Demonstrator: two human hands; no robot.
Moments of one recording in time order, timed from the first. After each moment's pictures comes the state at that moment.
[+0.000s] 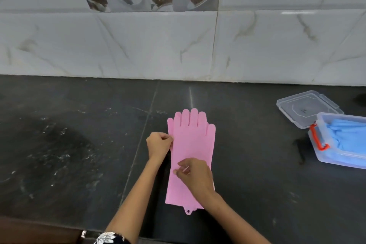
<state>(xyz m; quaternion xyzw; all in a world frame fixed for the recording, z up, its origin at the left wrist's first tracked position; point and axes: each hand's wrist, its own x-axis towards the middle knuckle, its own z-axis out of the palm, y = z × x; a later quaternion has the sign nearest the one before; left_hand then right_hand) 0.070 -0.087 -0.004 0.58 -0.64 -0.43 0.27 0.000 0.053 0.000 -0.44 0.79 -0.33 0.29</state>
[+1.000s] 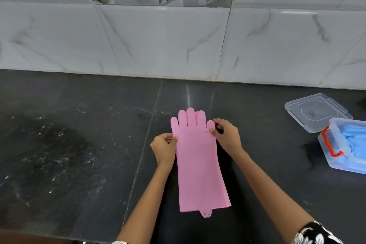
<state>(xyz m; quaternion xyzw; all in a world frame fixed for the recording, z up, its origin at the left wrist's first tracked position) 0.065 -0.100 -0.025 0.59 -0.59 -0.42 0.36 -0.120 -0.030 -0.012 -0.39 0.82 -0.37 0.20</state>
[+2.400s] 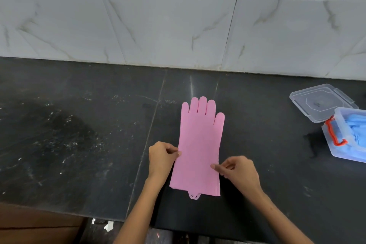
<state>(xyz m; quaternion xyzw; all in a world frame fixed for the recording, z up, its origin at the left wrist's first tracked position) 0.125 -0.048 -0.007 0.56 -0.68 -0.42 0.21 -0.049 0.090 0.005 -0.36 0.85 -0.26 0.28</state>
